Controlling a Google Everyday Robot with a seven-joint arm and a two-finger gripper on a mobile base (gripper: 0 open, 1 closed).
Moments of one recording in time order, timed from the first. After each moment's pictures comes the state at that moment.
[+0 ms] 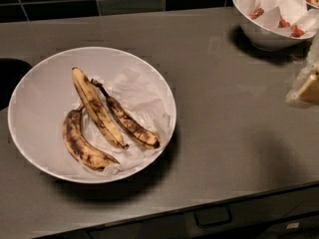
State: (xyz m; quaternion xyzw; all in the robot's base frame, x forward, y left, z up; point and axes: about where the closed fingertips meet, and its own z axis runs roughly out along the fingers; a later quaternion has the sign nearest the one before) arm 0.402 -0.167 1.092 -0.61 0.73 -0.13 0.28
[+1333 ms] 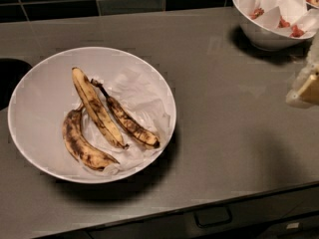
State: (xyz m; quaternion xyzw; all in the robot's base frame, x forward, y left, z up) arm 0.402 -0.167 1.092 -0.61 0.73 -0.13 0.28
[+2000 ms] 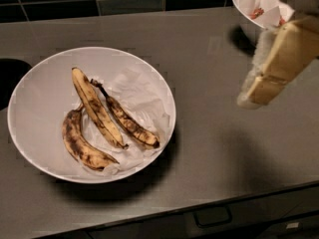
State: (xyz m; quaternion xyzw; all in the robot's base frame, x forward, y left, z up) arm 0.413 -0.109 1.077 -0.66 0.69 -0.07 0.28
